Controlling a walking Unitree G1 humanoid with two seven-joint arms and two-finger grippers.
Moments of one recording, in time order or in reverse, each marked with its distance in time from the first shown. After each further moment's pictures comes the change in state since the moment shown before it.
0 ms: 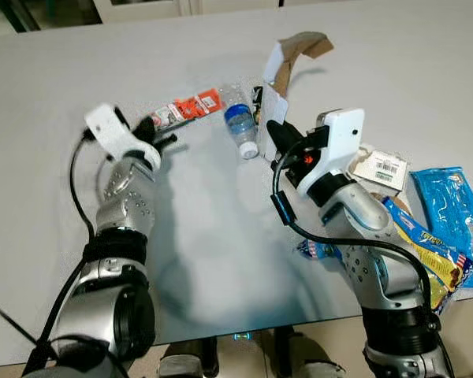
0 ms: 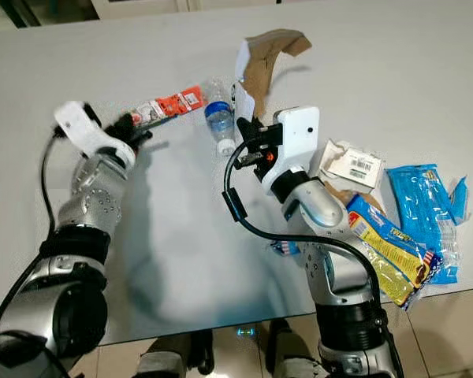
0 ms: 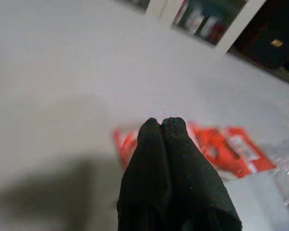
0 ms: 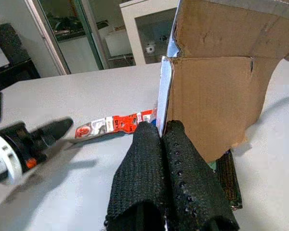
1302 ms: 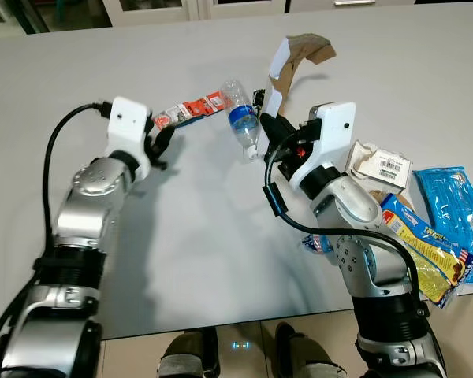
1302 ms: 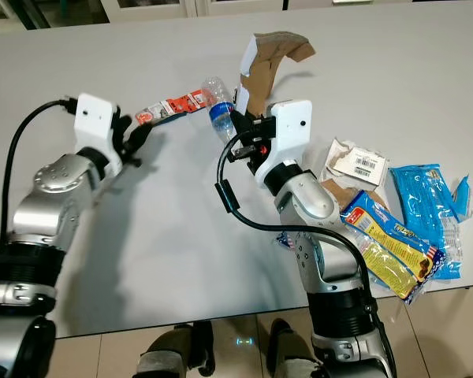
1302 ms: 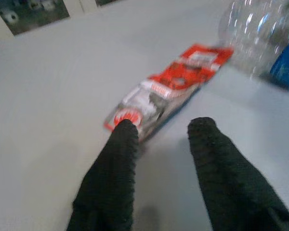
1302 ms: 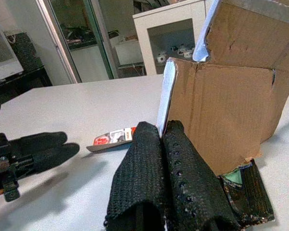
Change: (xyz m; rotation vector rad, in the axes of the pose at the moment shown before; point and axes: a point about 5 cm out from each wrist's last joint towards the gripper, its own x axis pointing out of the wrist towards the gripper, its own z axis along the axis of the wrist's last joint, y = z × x) left arm -0.020 0.012 0.014 0.665 0.194 -0.336; right arm 0.011 0.002 -0.002 0.013 -0.025 0.015
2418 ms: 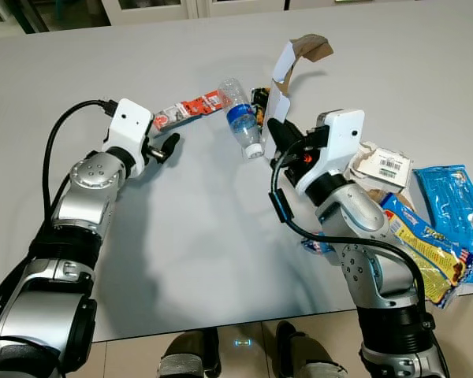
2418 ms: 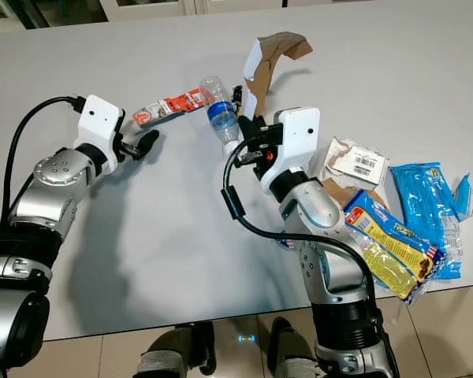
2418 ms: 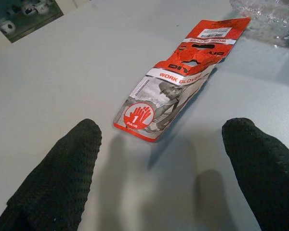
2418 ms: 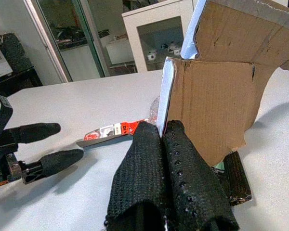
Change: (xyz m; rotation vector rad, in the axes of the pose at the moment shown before) left arm 0.014 0.013 -0.007 0.143 0.018 -0.014; right arm -0.010 -0.002 0.000 -0.002 -0.004 -0.040
